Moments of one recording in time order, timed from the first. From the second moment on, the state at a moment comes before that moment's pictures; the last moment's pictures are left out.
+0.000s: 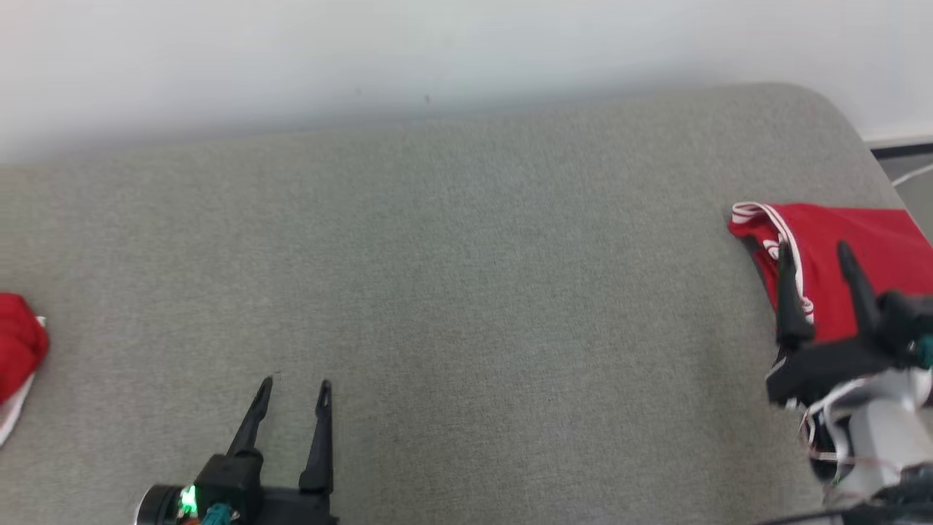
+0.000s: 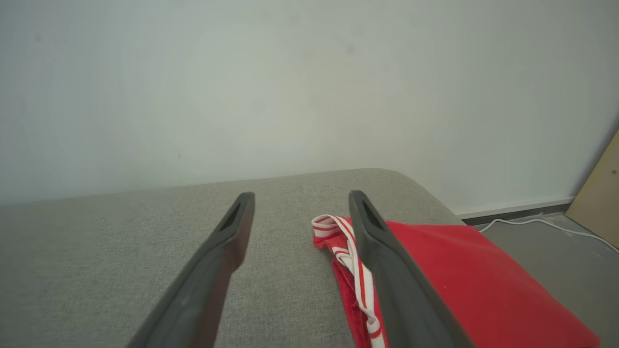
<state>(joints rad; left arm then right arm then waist) -0.21 0.05 -0.18 0.17 -0.08 0.11 -0.26 -0.50 -0.29 0.09 0.50 0.19 0.13 -0.26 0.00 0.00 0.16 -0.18</state>
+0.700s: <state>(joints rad) -0.07 0.05 -0.06 0.21 -0.06 0.12 -0.26 -0.13 -0.14 0.10 0.34 0.17 0.13 -0.26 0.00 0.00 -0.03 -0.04</state>
